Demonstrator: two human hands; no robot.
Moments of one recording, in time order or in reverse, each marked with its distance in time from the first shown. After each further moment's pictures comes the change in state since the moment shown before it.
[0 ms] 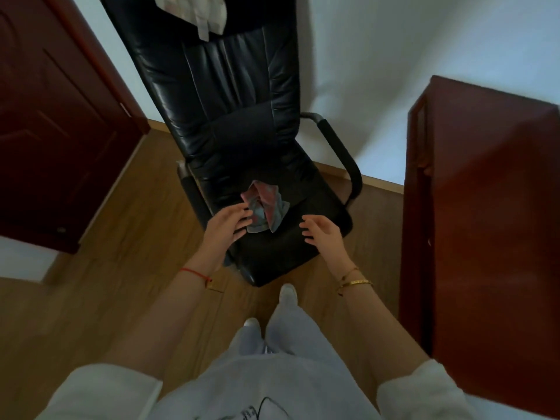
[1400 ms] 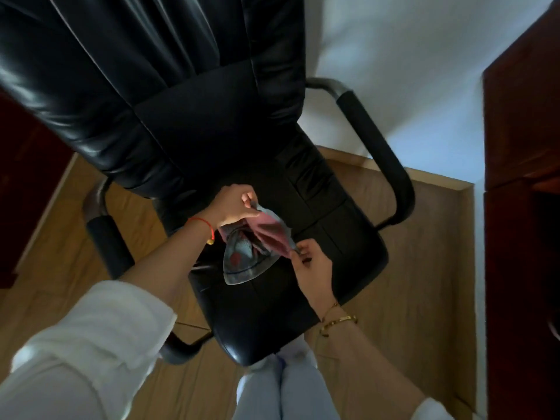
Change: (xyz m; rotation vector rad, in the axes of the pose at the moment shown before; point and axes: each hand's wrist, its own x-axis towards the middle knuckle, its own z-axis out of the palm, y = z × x) left_hand 0.410 -0.049 0.060 1.127 -0.318 0.333; right_hand 0.264 0.157 0.056 -0.310 0.141 -0.104
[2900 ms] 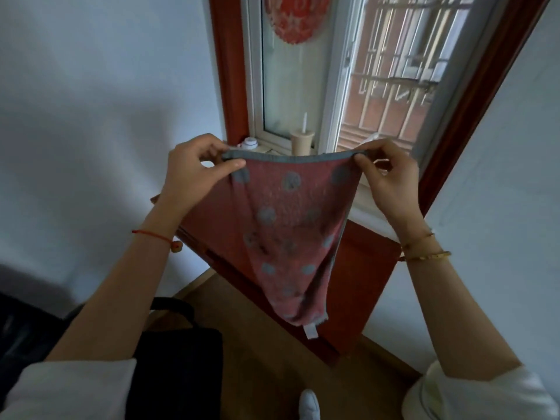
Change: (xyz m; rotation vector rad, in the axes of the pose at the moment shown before) left_hand -0.346 0.611 -0.067 -0.291 0.060 1.404; right_hand -0.461 -0.216 -0.537 -0.085 1.423 -0.385
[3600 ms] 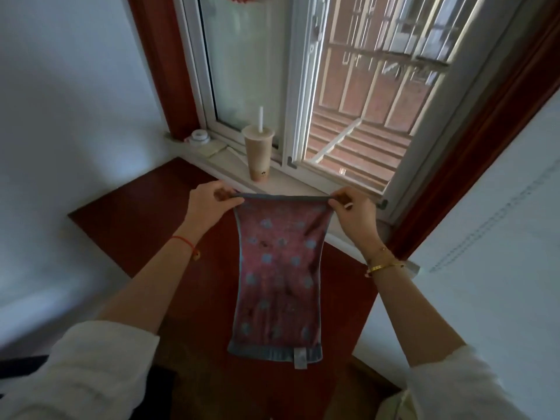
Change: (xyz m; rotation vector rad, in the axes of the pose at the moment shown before) left_hand 0.110 -0.162 0.258 0.147 -0.257 -0.384; right_hand 0.101 0.273 0.032 -0.259 -0.166 0.379
